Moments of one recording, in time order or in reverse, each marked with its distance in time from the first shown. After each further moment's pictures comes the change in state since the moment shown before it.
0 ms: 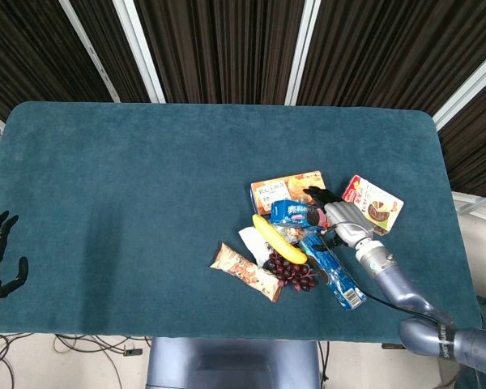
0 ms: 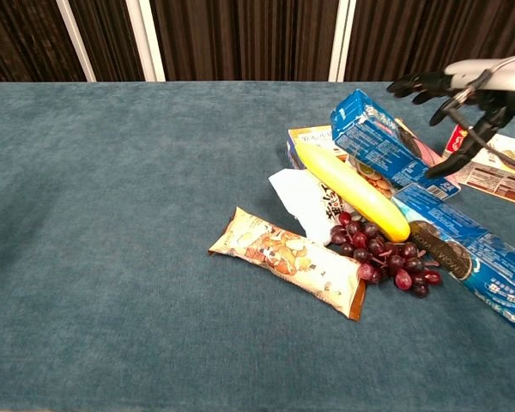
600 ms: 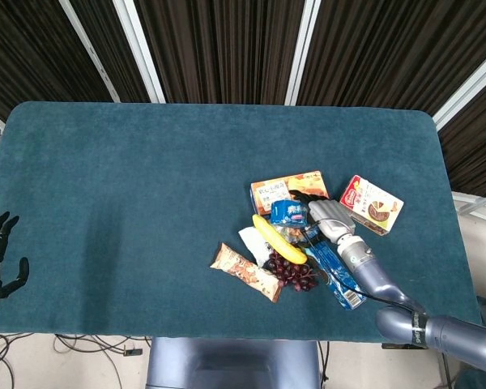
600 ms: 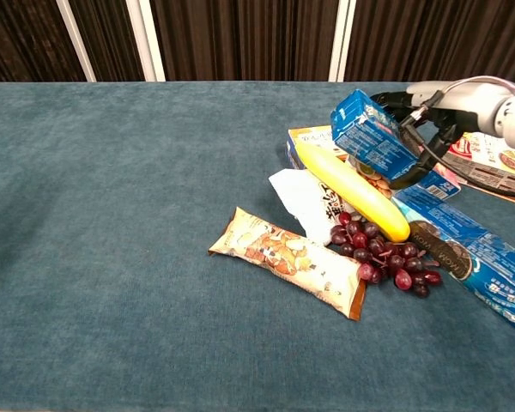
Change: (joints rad) left arm -0.002 0.002 -0.002 -0.008 -0.008 -0.005 0.003; right arm 0.068 -0.130 0.002 0.114 0.081 -0.017 -0.036
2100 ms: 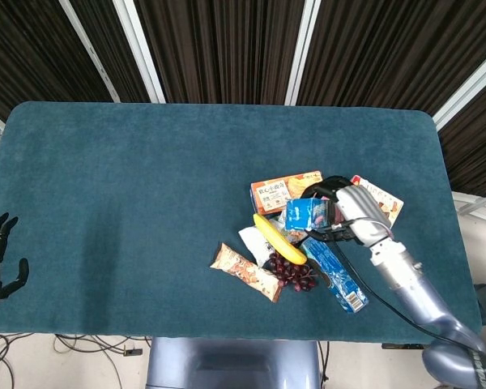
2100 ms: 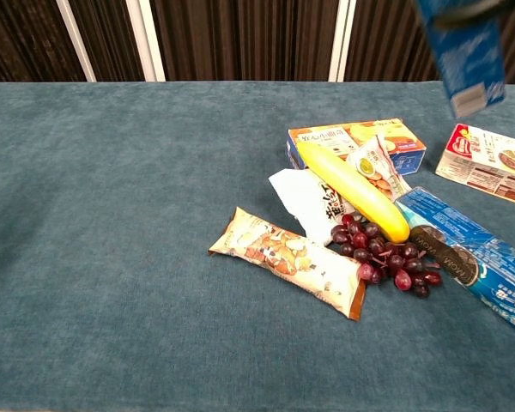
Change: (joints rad) left arm 0.003 -0.001 0.000 -0.015 -0.017 -0.002 0.018; right arm -0.164 0.387 0.079 -0.435 -0.321 0.302 0.297
